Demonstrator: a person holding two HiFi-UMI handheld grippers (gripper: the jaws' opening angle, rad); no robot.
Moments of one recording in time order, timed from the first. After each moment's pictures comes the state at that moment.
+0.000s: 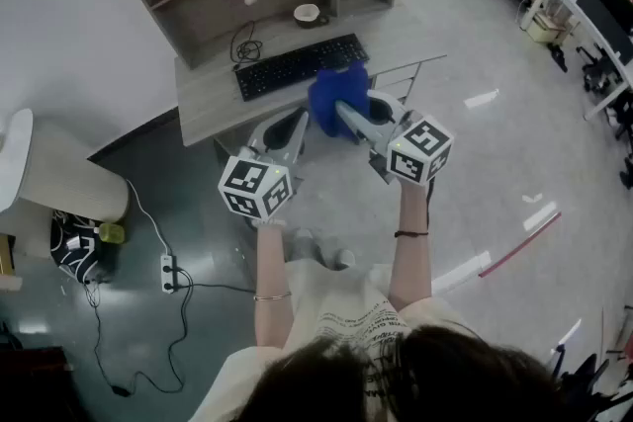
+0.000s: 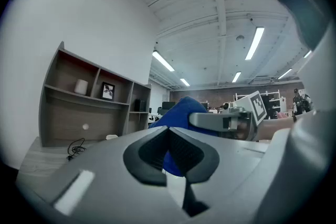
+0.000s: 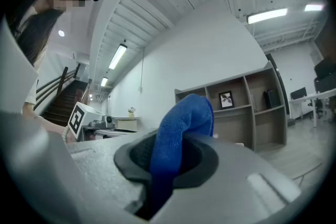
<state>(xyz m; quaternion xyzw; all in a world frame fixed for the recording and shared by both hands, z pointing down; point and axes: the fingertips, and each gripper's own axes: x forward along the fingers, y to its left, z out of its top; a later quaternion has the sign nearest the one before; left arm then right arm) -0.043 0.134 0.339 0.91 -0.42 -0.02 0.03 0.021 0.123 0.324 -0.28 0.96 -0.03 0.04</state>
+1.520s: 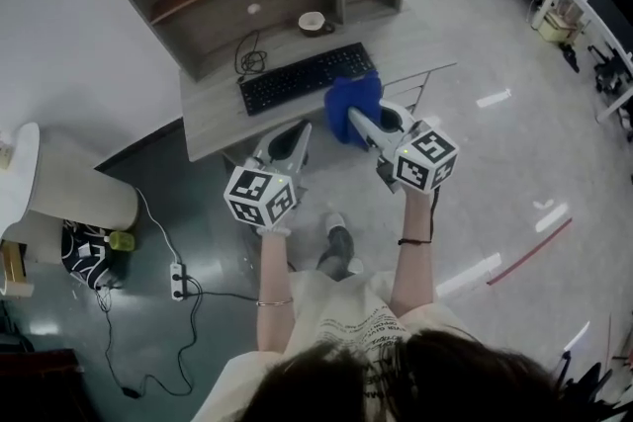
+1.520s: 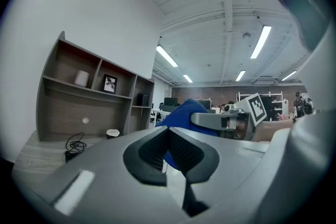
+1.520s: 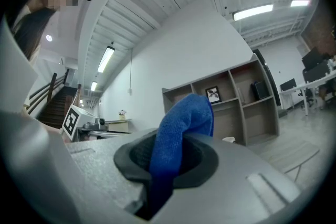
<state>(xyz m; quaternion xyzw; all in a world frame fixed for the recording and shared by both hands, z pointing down) -0.038 0.096 0.356 0.90 -0.43 0.00 0.05 0.046 0.074 0.343 -0.32 0.94 -0.07 0.05</state>
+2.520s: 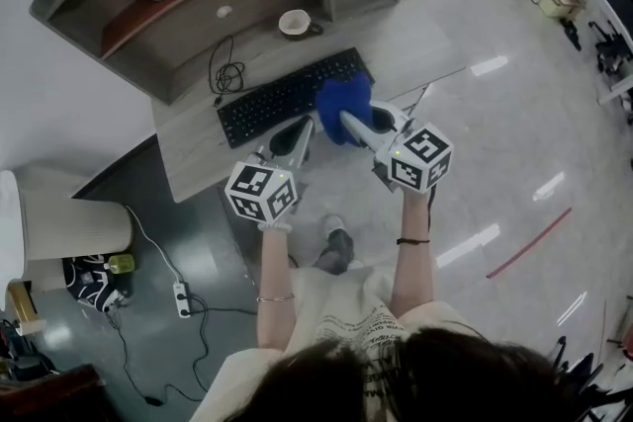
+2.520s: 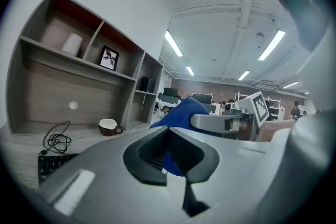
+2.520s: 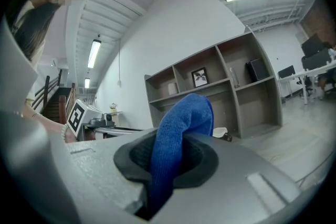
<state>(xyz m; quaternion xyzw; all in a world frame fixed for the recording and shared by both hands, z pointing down) -0.015 -0.078 0.411 0.91 -0.40 0.03 0.12 0.050 -0.085 0.400 -0.31 0.94 -0.12 0.01</state>
